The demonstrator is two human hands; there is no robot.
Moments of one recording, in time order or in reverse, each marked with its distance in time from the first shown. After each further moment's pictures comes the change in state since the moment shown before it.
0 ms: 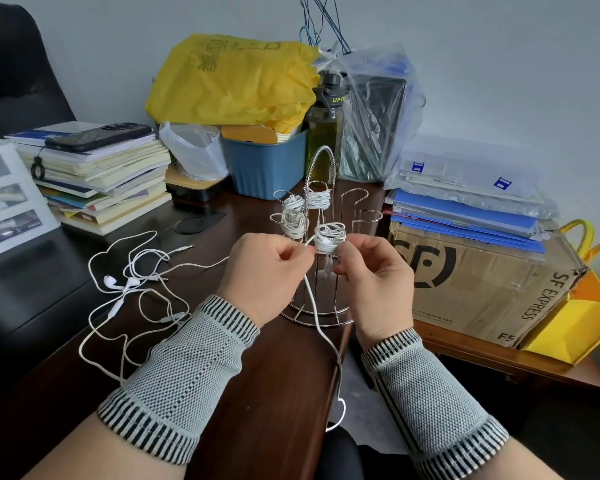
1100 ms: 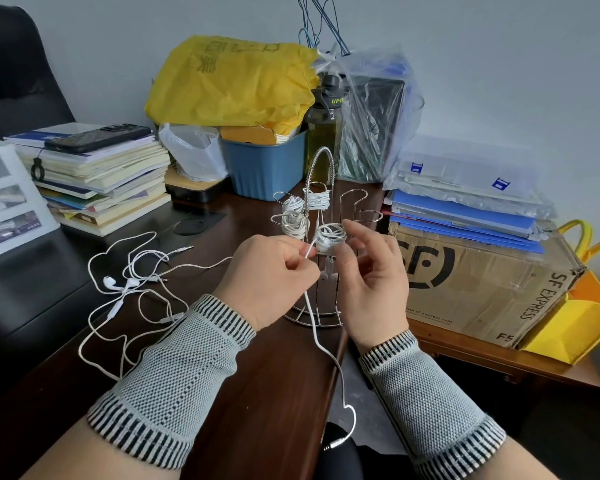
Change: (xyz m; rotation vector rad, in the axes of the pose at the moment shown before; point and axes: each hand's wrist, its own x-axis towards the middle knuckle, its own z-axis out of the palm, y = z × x) left_hand 0.001 0.000 -0.002 0.193 -0.090 0.107; right_hand -0.002 0.007 -0.004 -0.448 0.033 -0.420
